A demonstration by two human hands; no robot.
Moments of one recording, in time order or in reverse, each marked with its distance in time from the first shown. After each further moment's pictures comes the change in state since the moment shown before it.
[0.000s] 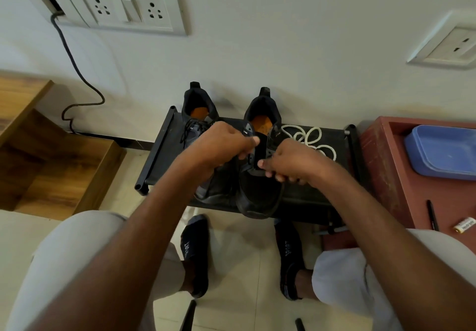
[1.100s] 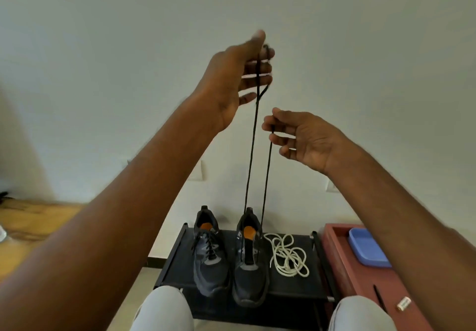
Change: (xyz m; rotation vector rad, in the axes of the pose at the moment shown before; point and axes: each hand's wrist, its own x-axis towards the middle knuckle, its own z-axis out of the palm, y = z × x) left_hand -0.243 0.283 -0.145 -0.575 0.184 0.814; right_hand -0.260 -0.120 -0.188 0.993 0.285 -0.597
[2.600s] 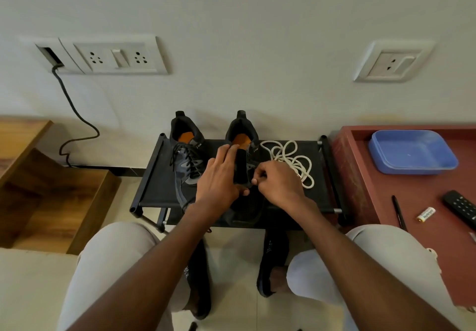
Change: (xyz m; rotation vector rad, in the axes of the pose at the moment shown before) left_hand -0.109 -0.446 -0.013 1.137 -0.242 -0.307; right_hand 0.044 0.368 -0.031 -1.121 -0.004 0.198
